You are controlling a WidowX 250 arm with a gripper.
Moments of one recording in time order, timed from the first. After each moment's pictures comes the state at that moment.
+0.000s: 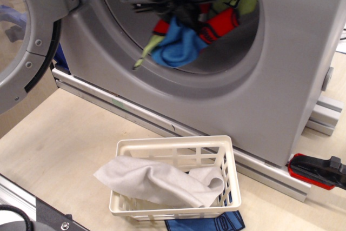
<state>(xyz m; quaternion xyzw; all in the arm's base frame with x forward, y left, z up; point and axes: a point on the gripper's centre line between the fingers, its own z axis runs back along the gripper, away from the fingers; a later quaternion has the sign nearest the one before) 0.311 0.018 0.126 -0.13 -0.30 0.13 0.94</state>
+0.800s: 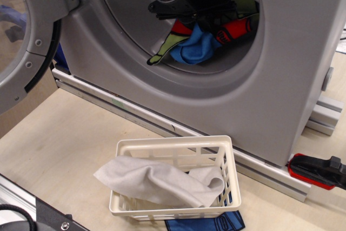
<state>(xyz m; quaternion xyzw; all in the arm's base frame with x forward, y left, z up) 0.353 0.023 0.095 -0.10 -0.34 0.15 0.92</state>
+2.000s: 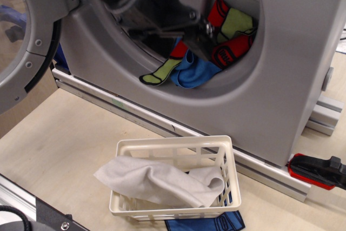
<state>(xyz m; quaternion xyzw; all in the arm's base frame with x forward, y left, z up) 0.265 0.006 0.128 -0.16 -0.28 0.06 0.95</state>
